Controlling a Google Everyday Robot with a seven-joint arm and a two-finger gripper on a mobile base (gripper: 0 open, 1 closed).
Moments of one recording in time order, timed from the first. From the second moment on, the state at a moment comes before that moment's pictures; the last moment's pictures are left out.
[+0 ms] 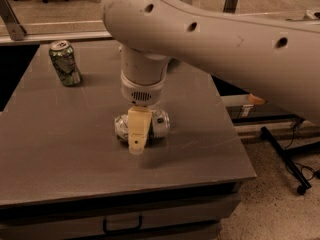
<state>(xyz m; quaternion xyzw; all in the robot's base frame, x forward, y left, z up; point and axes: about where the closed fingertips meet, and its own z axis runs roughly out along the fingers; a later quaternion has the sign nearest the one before) 0.493 0.046 0.854 -0.70 0.71 -0.01 0.11</state>
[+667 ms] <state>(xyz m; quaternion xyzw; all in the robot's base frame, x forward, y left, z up) 0.511 -0.038 0.887 -0.63 0.73 0.04 0.26</state>
